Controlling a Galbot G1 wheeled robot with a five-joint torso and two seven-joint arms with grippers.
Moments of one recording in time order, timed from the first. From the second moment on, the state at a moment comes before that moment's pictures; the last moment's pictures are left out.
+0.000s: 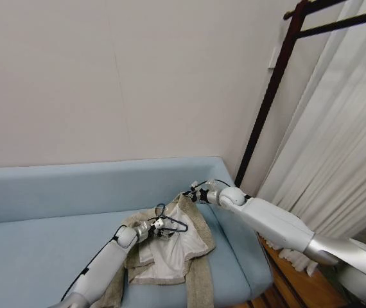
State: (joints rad) left arm 0.65 -1.21 0.00 -1.08 -0.01 -0.05 0.58; right arm -0.09 0.85 -0.63 1.42 0.91 -0.39 -0.22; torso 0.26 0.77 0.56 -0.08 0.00
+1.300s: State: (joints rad) left arm 0.64 -1.26 -0.06 -1.06 0.00 0.05 0.48; right arm -0.08 0.79 -0.70 1.61 1.04 -0.47 0.01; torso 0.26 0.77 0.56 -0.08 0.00
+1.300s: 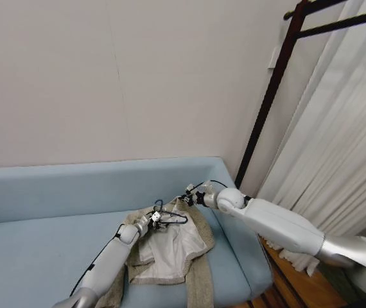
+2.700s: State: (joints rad) left arm 0.72 -1.13 -0.06 -1.22 -0.06 0.09 0.48; right arm -0.54 0.95 -0.33 1.22 1.13 -0.48 -0.01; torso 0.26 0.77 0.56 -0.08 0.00
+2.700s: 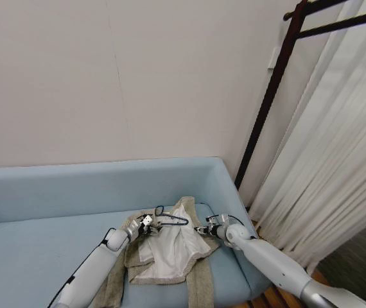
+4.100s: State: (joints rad) left arm 0.75 -1.12 -0.06 -1.26 -0.08 0.09 0.48; right arm -0.61 0.72 -0.40 1.80 0.79 -0.39 0.08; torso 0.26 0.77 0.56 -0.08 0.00
